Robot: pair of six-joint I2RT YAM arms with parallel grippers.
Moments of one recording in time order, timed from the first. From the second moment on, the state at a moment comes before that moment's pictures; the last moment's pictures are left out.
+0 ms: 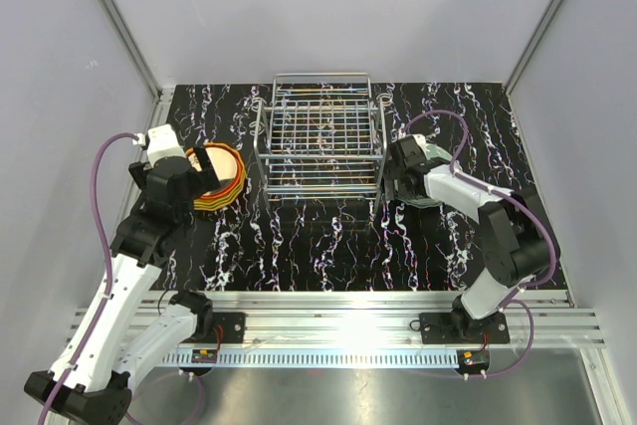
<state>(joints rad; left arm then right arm) -0.34 0.77 0.95 -0.63 -0.61 -0.31 0.41 1.65 1.00 -0.43 0.38 0.30</state>
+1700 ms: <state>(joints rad) -0.34 0.78 0.95 -0.63 -0.60 -0.31 0.22 1.84 1.21 -0.38 0.25 0.25</state>
